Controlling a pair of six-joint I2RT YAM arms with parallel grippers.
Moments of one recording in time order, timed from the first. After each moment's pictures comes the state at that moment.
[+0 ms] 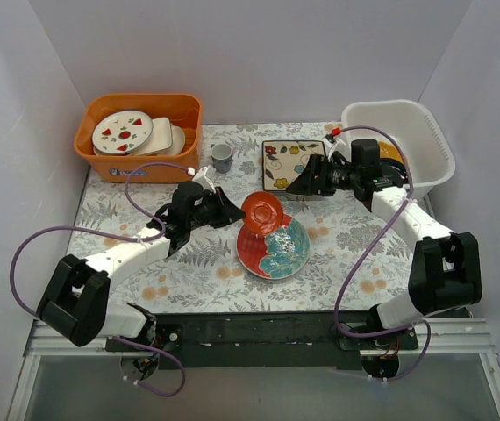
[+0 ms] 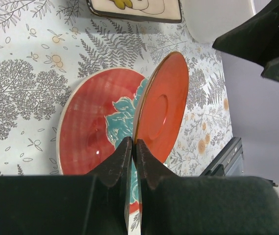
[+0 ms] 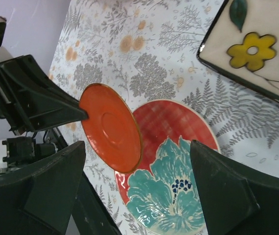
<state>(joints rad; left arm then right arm) -0.55 1.33 0.72 0.18 0.26 -0.76 0.22 1.48 1.04 -0.14 -0.78 0.39</state>
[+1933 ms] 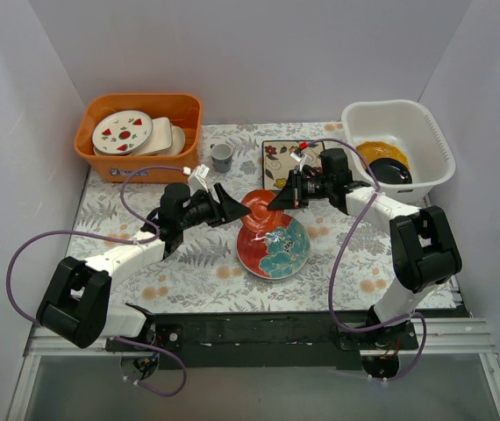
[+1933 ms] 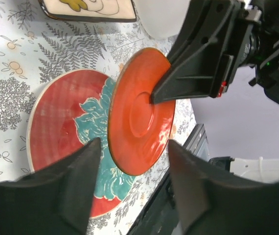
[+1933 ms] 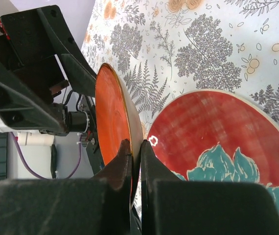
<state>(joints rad) -0.46 1.32 0.63 0.40 0.49 -0.85 0.37 1.67 1.02 0.06 -0.96 0.52</state>
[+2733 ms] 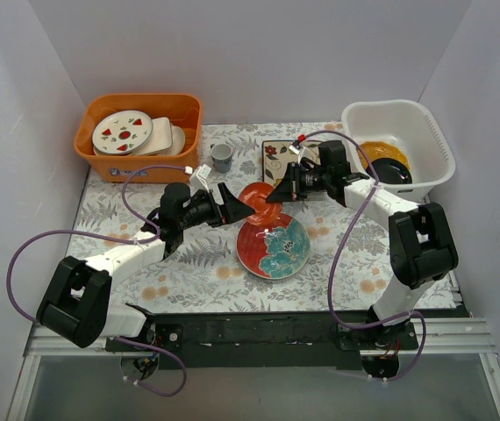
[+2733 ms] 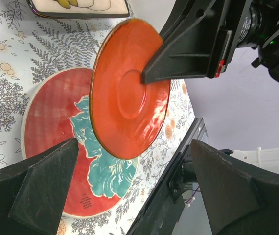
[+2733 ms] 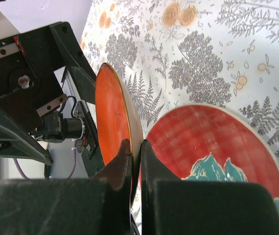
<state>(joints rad) -0.46 1.32 0.63 0.41 0.53 -0.83 0.37 1.70 1.10 -0.01 -0.93 0.49</state>
